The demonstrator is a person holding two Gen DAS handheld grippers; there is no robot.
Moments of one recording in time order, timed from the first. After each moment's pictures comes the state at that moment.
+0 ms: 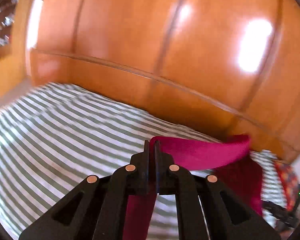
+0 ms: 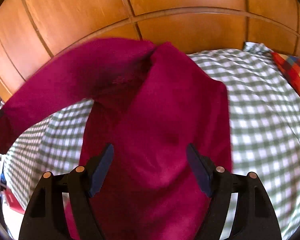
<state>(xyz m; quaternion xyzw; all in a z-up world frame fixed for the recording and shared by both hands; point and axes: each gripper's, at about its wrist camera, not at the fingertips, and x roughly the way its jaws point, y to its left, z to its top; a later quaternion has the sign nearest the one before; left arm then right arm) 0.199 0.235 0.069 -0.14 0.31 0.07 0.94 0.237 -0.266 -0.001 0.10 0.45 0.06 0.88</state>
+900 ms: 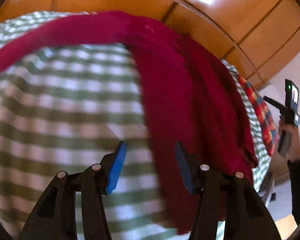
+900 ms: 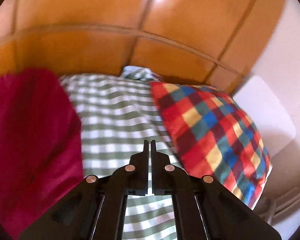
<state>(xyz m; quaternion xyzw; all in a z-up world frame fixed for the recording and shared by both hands) 0.162 0.032 -0.073 -0.15 0.51 -0.21 0.82 0.241 -0.500 0.048 -0.04 0.41 -0.21 0.89</state>
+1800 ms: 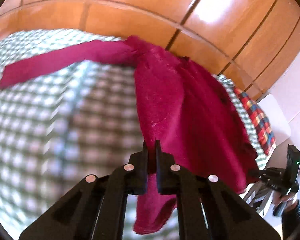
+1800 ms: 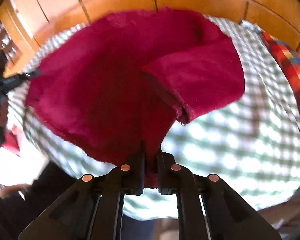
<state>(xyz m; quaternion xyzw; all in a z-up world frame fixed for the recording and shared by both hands) 0.076 0.099 -0.025 -0.14 0.46 -0.15 0.86 0.029 -0.374 -0.030 -0.01 0.55 0.12 0.82</state>
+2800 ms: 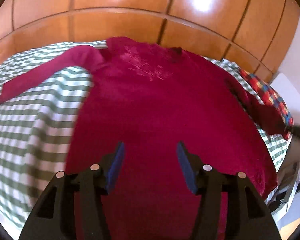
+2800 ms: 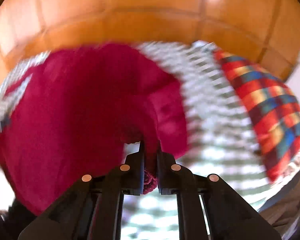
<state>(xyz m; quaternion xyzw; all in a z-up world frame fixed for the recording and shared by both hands) 0.099 0.006 -0.035 -0.05 0.44 -0.13 0.89 0.093 -0.461 0.039 -0.01 0.43 -0.03 0.90</state>
